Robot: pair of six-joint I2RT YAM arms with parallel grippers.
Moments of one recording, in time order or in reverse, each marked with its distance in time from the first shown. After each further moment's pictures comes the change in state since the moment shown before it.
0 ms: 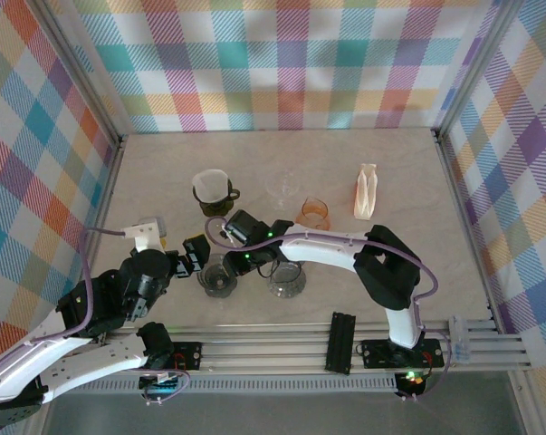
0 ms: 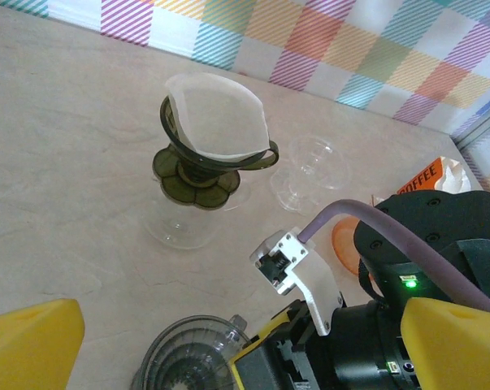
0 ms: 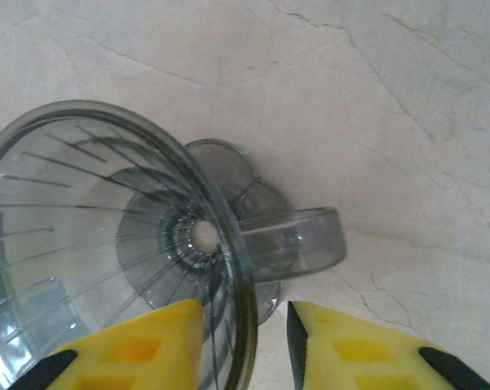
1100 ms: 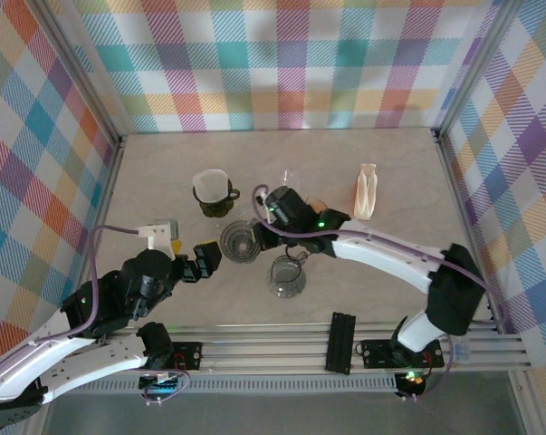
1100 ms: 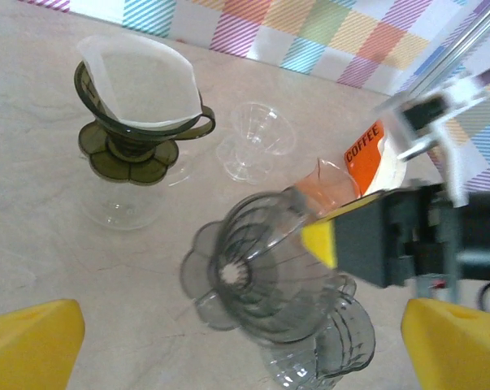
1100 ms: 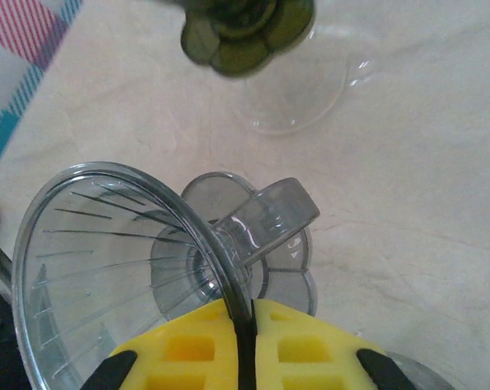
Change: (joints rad) left arm 0.000 -0.010 -0.048 0.104 0.160 0.058; right arm -0.120 -0.411 -0.171 0.029 0.146 0.062
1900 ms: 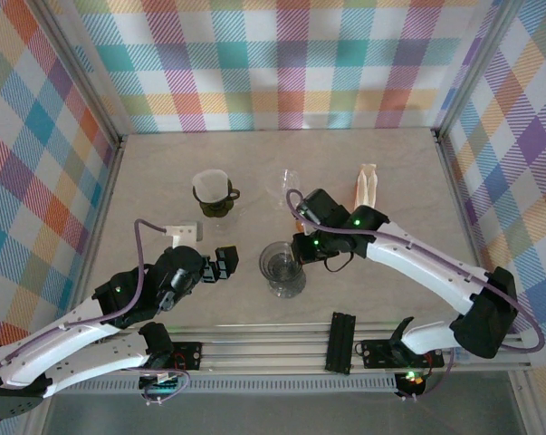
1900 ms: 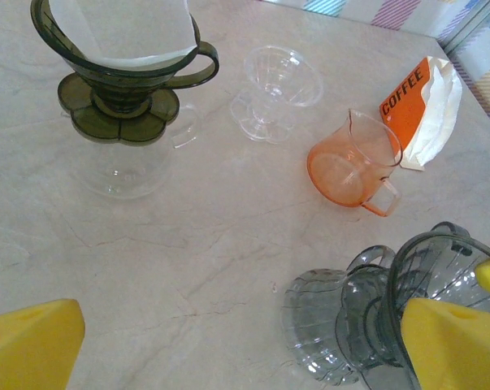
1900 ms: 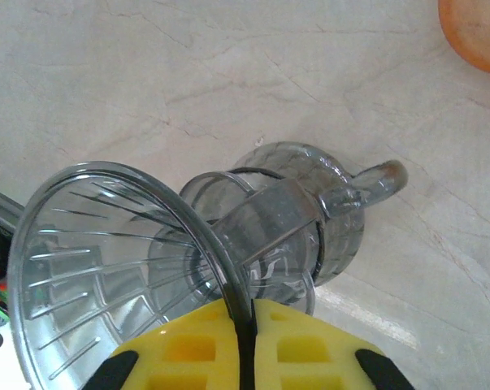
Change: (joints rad) left arm 0.000 0.121 -0.071 0.063 0.019 -0.005; right arm -0.087 -0.185 -0.046 -0.459 -0.092 0.034
